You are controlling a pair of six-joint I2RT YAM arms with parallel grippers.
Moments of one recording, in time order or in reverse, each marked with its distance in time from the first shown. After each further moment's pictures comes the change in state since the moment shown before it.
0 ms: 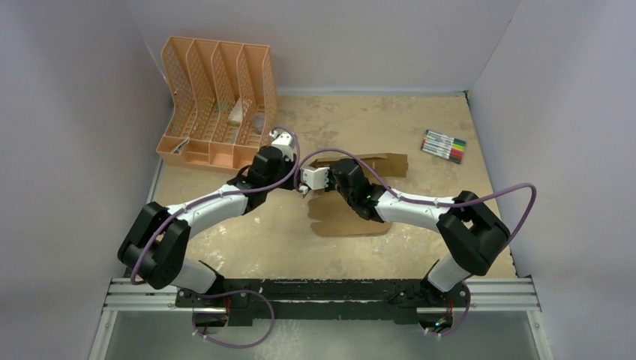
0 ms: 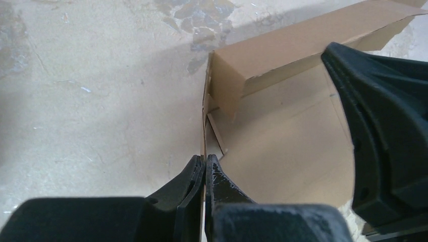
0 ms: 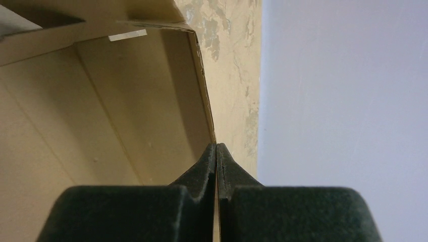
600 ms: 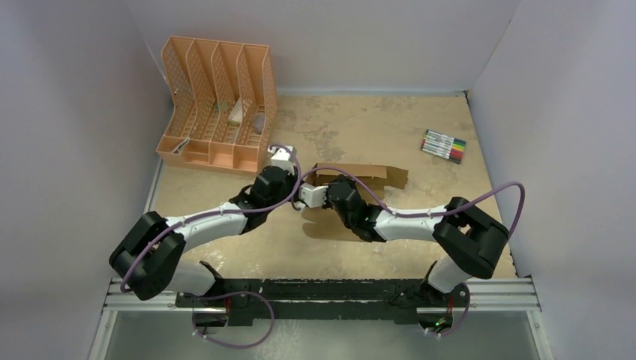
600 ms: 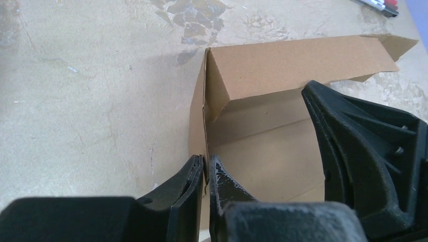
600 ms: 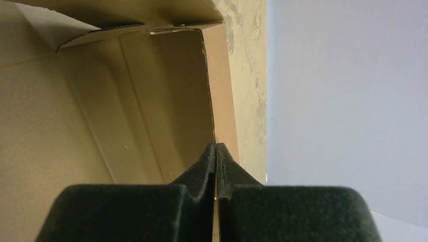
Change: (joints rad) left arm -0.136 -0.087 -0.167 0.169 -0.181 -0.090; right arm 0.142 -0.010 -0.163 0.188 0.165 0.069
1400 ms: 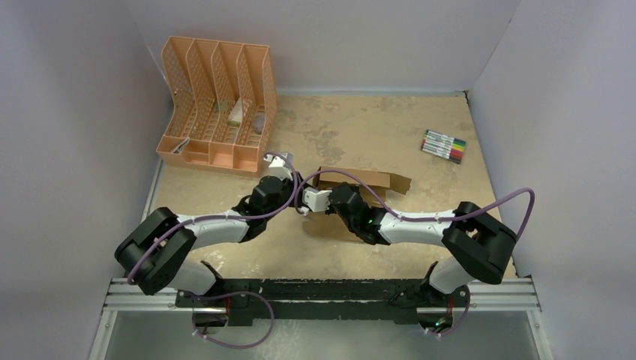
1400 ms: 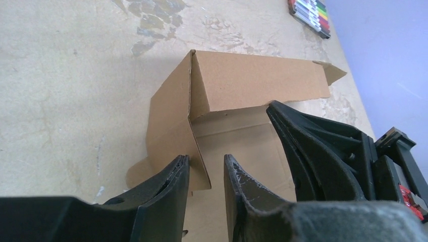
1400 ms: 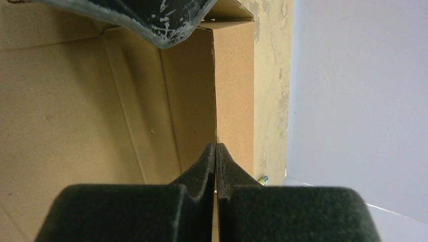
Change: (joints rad) left arm -0.034 0.039 -0.133 0.296 0.074 -0.190; right arm 0.022 -0.055 -0.026 -0.119 -0.012 0.112
